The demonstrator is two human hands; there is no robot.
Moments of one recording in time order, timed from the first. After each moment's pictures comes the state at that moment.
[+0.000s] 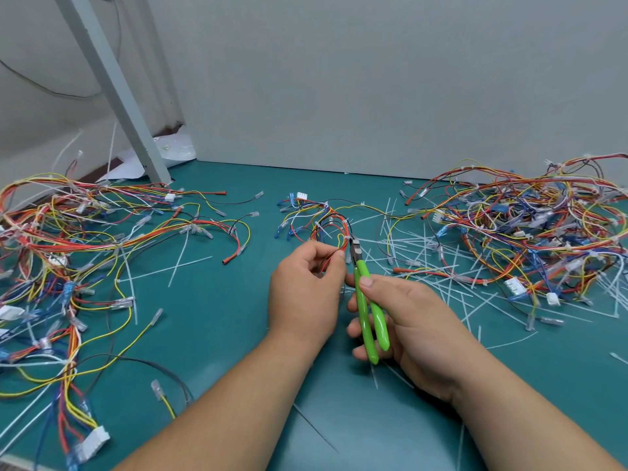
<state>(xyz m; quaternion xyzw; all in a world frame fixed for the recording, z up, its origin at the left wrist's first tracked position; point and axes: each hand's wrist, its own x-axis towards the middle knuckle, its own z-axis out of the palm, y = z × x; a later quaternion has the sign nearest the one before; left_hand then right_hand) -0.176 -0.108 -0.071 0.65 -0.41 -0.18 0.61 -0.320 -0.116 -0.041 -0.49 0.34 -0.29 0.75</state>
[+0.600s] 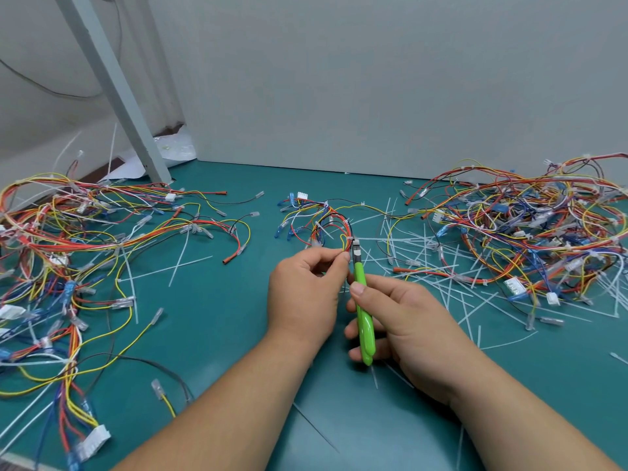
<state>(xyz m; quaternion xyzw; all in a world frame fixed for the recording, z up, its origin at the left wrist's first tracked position) -0.178 -0.104 -0.065 0.64 -0.39 -0.22 0.62 -0.319 -0.116 -0.047 -0.53 0.32 -0.30 0.73</state>
